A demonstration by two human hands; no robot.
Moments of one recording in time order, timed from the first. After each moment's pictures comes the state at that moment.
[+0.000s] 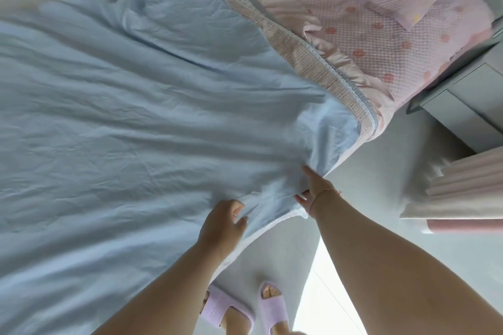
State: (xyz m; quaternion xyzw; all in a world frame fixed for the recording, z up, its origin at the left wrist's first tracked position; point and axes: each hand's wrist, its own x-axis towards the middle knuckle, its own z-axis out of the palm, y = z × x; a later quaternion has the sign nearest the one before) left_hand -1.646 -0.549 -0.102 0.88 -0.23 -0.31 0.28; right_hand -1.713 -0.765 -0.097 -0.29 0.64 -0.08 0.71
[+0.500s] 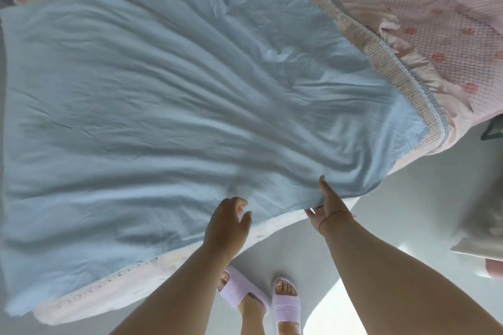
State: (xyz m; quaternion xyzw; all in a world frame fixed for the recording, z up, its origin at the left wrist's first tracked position) left_hand -1.681 -0.459 -0.090 0.92 -0.11 -0.24 0.30; right_hand -1.727 -0.671 -0.107 -0.23 0.59 -0.05 0.77
